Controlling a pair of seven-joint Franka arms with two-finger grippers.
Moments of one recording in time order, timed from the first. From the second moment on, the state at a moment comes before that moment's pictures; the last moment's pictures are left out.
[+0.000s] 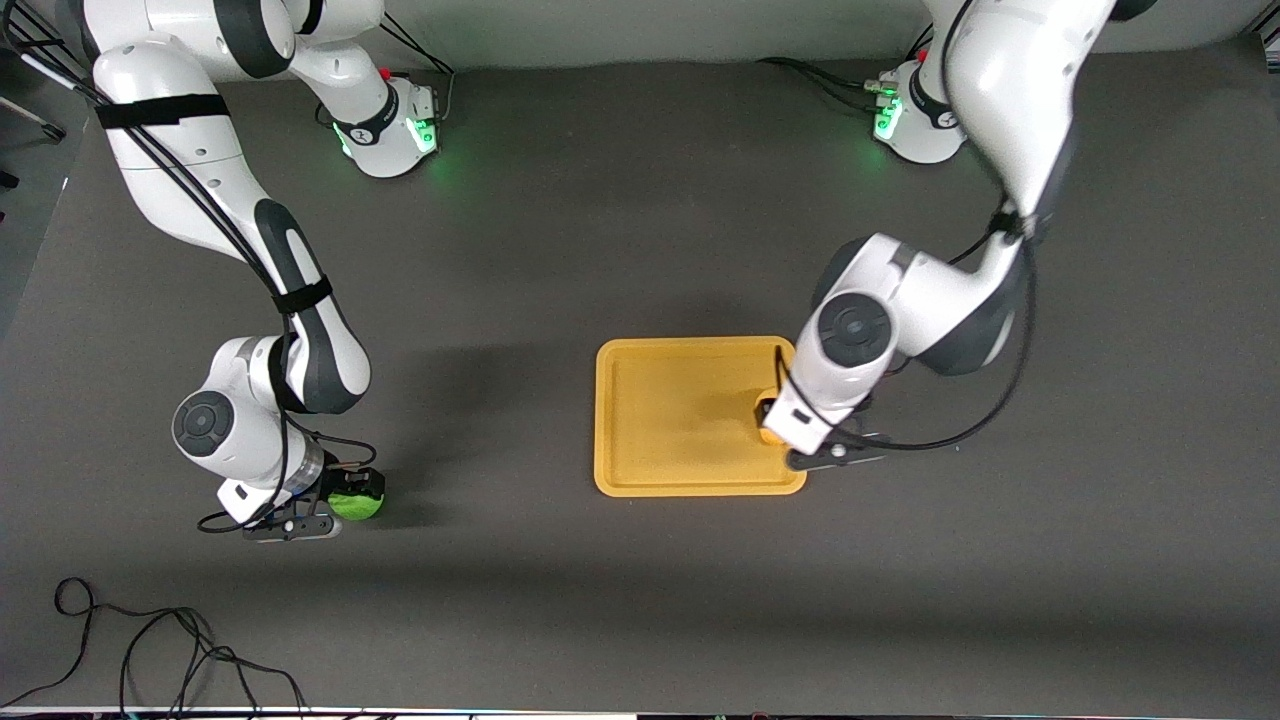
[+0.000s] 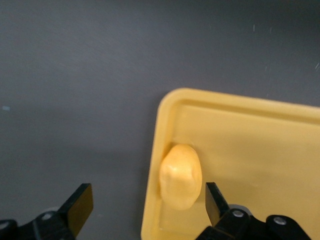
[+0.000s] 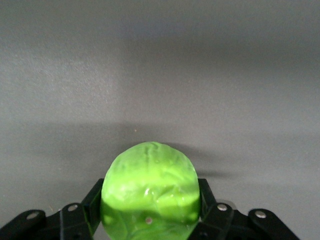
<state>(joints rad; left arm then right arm) -0.27 0.46 -0.21 -1.61 0.17 2.06 -0.73 0.16 0.68 -0.11 -1.70 0.10 2.47 -0.05</state>
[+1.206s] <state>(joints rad) 0.16 0.08 -0.19 -1.79 0.10 1.88 -0.16 0.77 0.81 -0.10 -1.10 0.08 1.95 0.97</state>
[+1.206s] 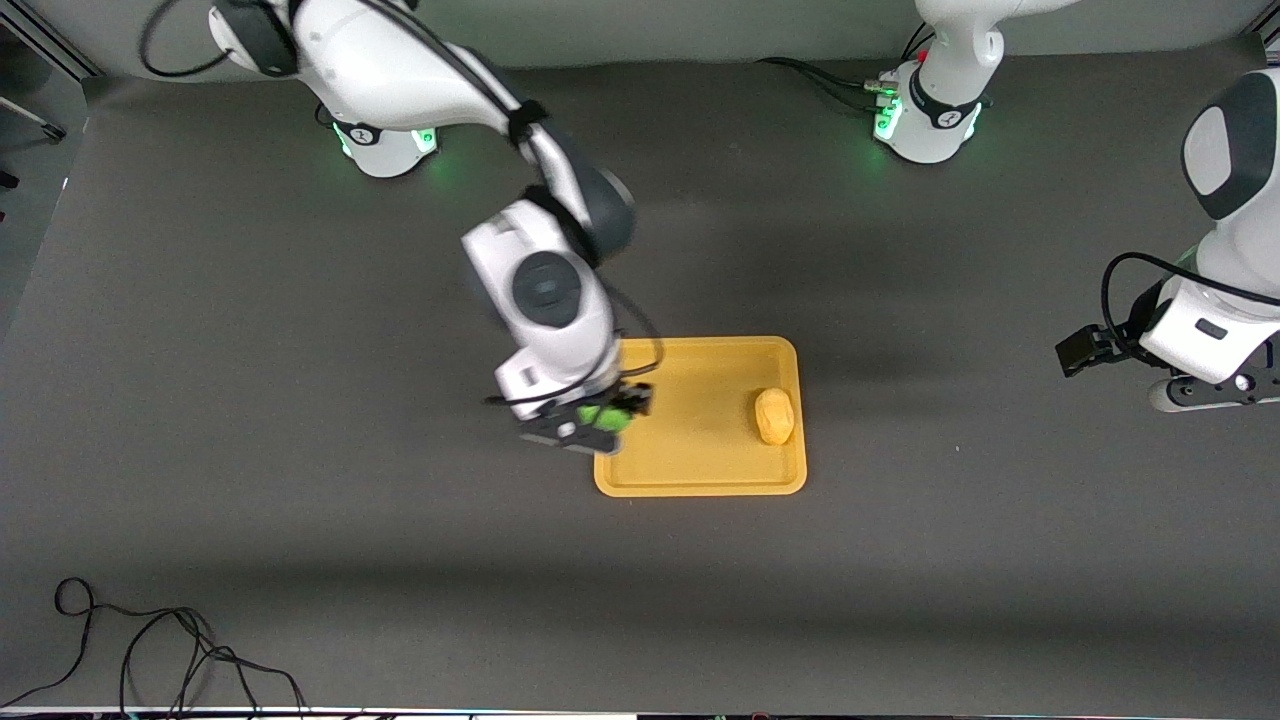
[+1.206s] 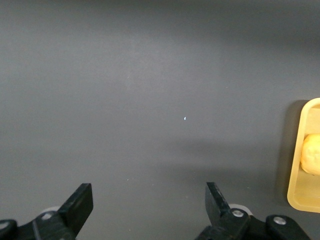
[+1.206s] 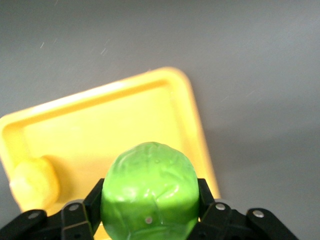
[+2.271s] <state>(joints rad) 0.13 0.05 -0.05 -1.74 0.01 1.69 -0.09 0.85 1.10 -0.11 -0.97 0.03 2.18 1.10</state>
